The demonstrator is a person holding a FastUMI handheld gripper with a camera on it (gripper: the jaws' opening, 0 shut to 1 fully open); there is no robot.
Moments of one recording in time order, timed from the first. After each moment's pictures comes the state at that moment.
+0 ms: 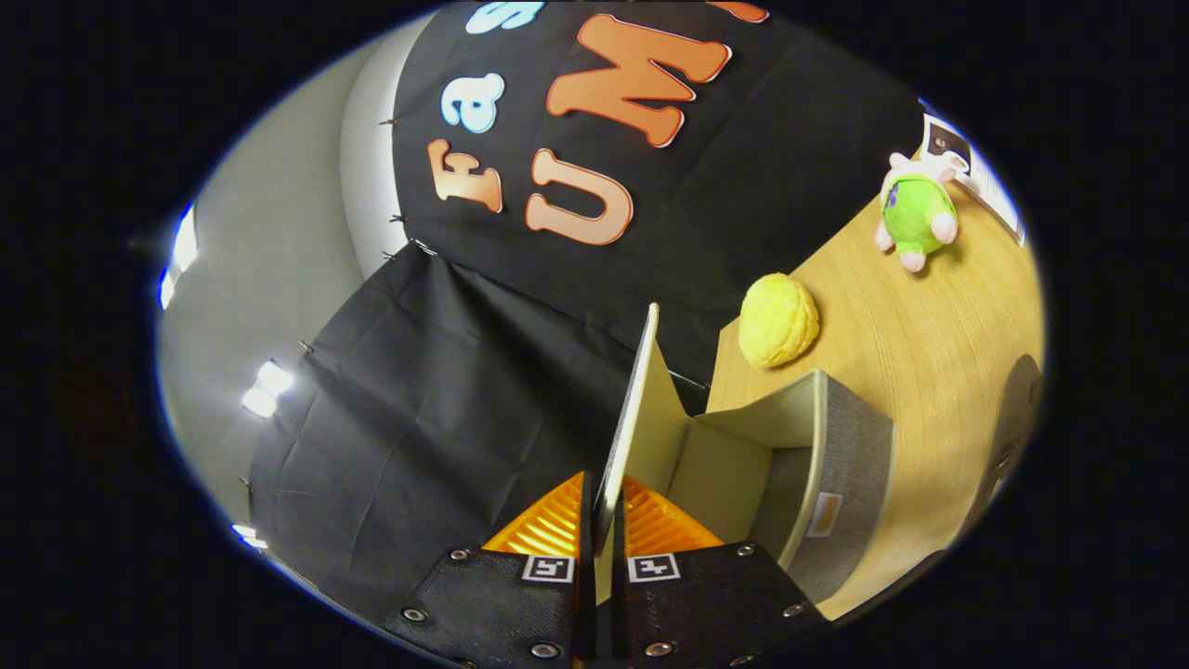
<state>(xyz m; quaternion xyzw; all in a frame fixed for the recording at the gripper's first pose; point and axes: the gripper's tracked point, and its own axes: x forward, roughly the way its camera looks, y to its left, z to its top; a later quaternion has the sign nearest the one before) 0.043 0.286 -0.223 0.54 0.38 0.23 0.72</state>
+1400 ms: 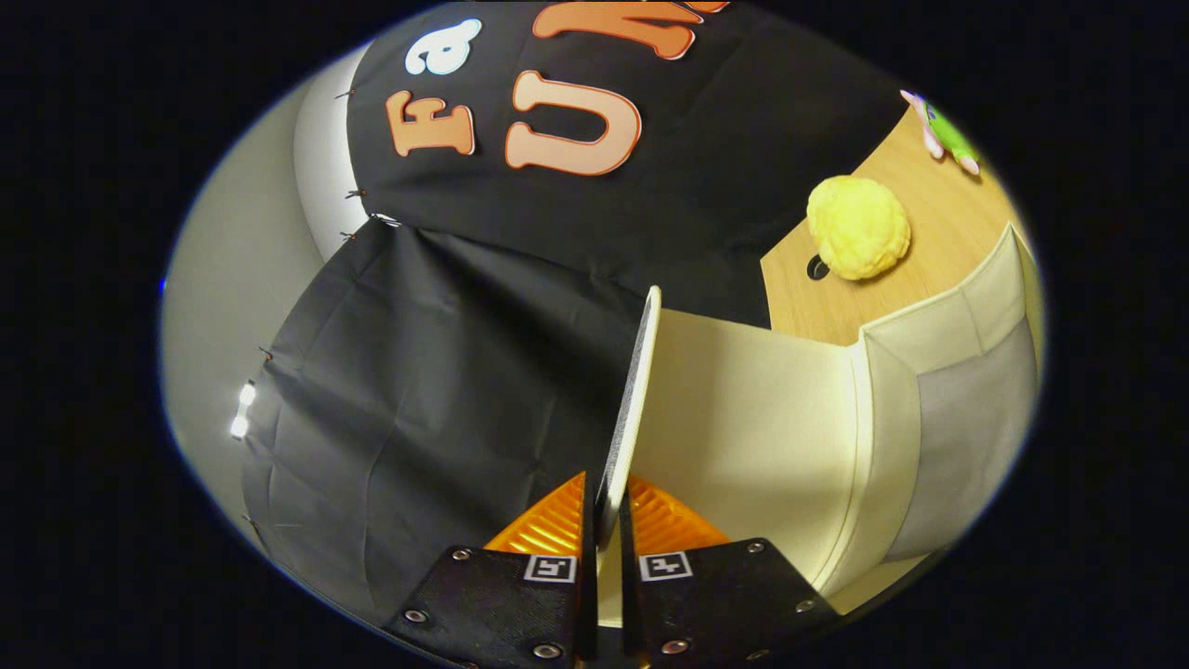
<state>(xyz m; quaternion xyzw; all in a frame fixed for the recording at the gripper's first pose) 0.090 0.499 -0.222 0.56 0.46 0.22 0.65</state>
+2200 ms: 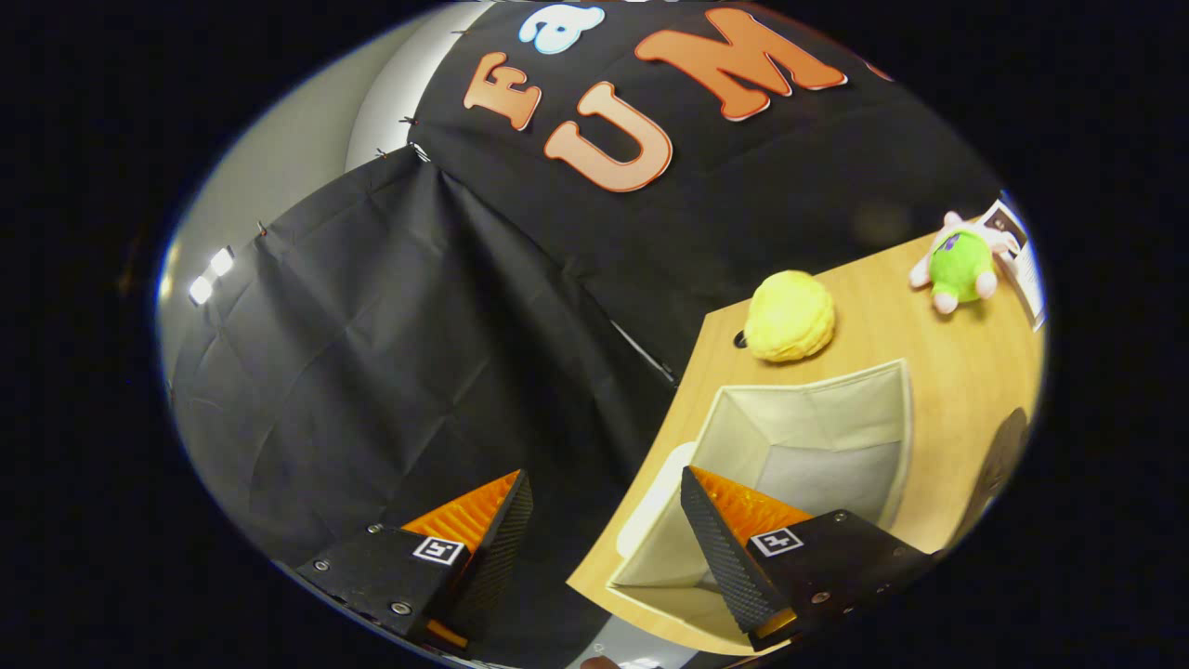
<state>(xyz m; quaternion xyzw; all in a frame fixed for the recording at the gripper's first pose) 0.122 0.376 -0.243 0.35 0.44 0.22 0.80</state>
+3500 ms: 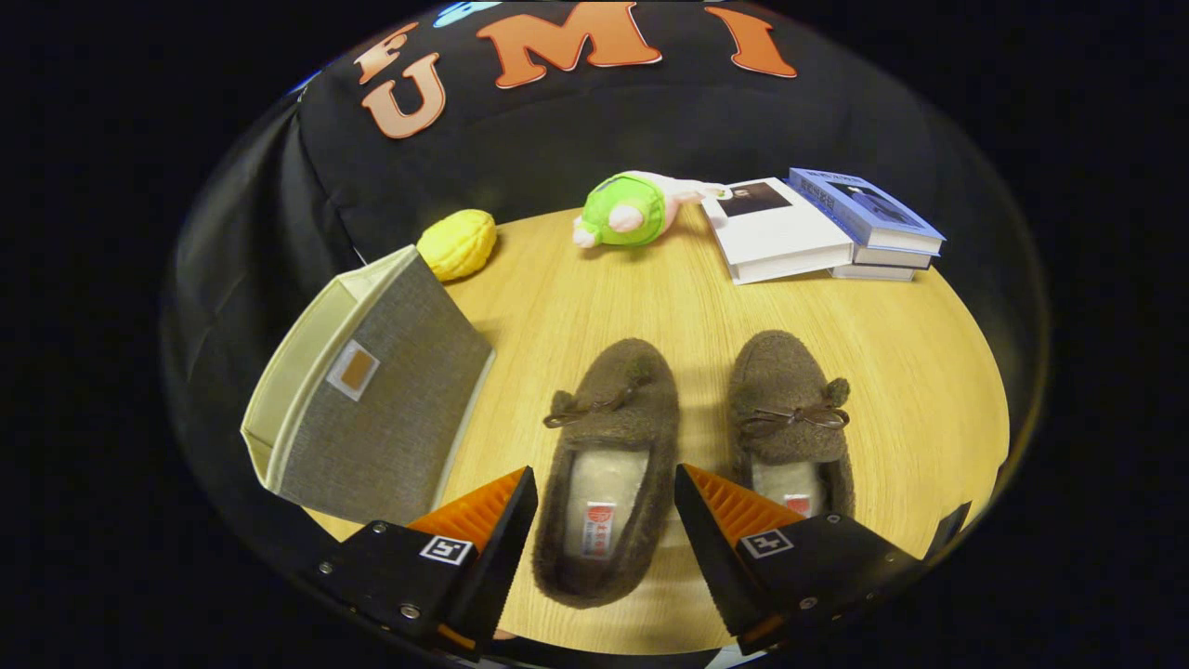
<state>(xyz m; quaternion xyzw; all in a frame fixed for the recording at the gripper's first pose) -0.037 0.083 -0.450 0.12 0.60 0.00 0.79</state>
